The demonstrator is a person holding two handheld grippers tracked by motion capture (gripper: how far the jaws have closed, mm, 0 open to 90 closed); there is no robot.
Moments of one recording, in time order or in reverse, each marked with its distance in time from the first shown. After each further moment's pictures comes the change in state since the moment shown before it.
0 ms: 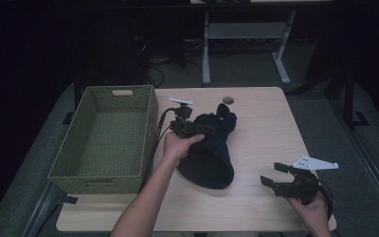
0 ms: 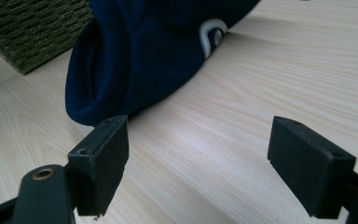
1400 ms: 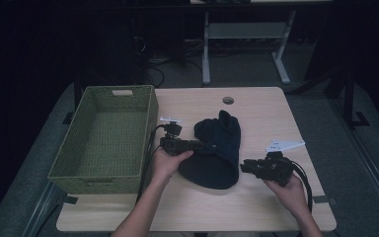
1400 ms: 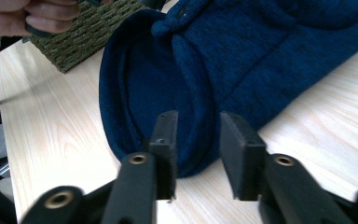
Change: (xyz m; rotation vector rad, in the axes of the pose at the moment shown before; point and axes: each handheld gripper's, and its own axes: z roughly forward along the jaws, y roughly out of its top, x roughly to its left) left arm 0.020 -0.052 -0.016 -0.017 0.083 0.032; right arm 0.009 0.044 0.058 0.138 0.187 -0.004
